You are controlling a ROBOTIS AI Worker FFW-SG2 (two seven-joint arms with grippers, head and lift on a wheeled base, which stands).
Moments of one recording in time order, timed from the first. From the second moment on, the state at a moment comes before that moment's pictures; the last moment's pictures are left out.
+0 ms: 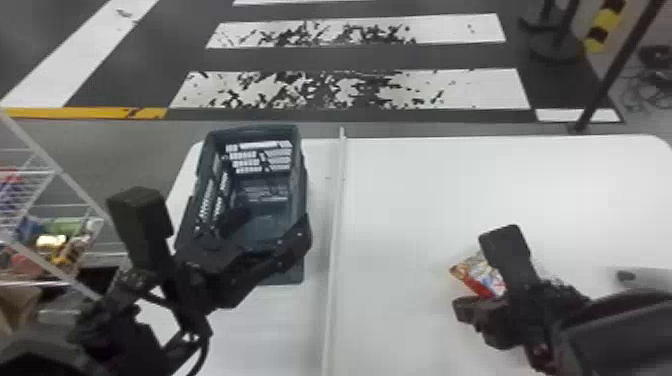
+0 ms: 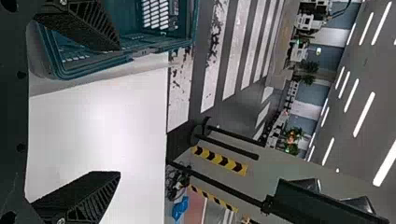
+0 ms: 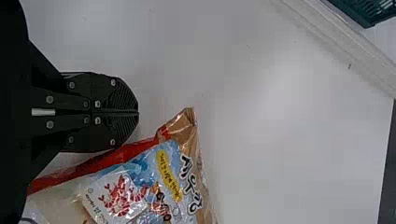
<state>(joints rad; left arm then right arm) 0.61 0.19 0.12 -2.50 0.44 0.73 -0.19 0.21 -0.14 0.24 -2.03 0.09 1.27 0.29</state>
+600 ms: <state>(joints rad) 0.61 0.20 0.10 -2.53 0.44 0.74 -0.19 0.36 -0.14 0.09 -2.28 -0.11 1.23 0.27</state>
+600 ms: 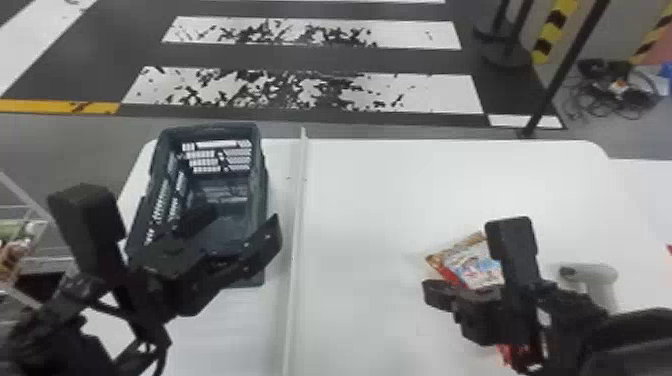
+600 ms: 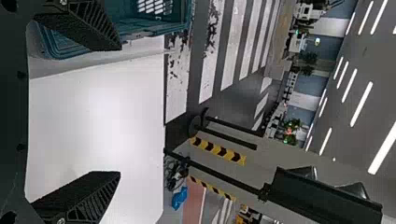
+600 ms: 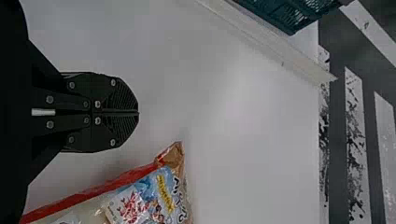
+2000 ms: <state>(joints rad) 0.58 0.19 0.06 -2.46 0.42 0.74 -0.19 0.23 -0.16 -0.07 -1.95 -0.11 0.96 0.21</state>
